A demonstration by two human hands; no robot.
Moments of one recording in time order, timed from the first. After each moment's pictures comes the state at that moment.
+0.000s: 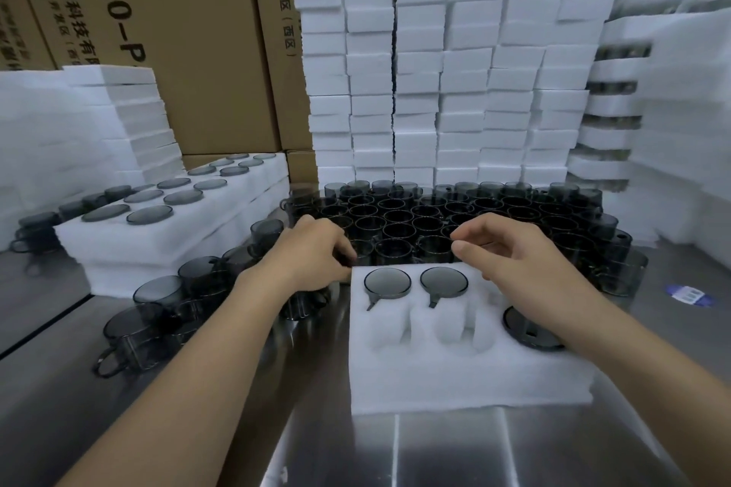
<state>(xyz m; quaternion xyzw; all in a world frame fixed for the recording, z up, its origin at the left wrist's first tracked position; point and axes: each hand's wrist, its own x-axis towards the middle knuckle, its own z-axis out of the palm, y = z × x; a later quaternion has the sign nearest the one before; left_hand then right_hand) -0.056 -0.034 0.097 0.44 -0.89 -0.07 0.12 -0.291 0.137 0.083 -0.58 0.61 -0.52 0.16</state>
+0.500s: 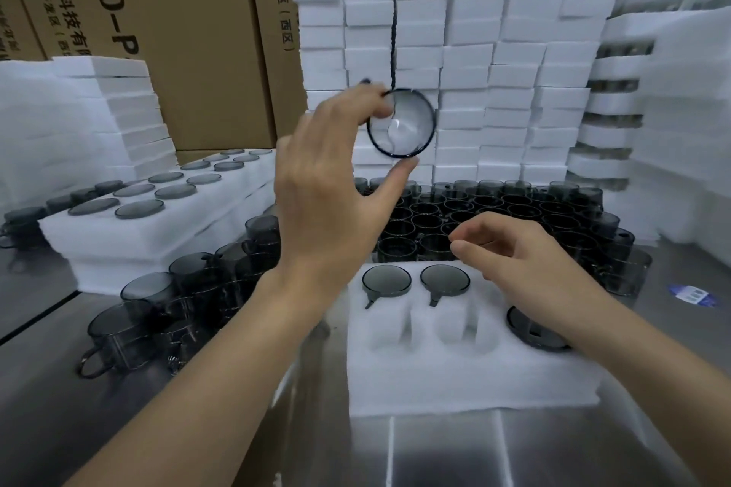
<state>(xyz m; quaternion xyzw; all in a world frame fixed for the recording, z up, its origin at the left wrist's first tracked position) -0.084 0.050 0.135 0.18 -0.72 0.08 0.67 -0.290 0.137 0.083 -0.60 0.61 -0.49 0.14</state>
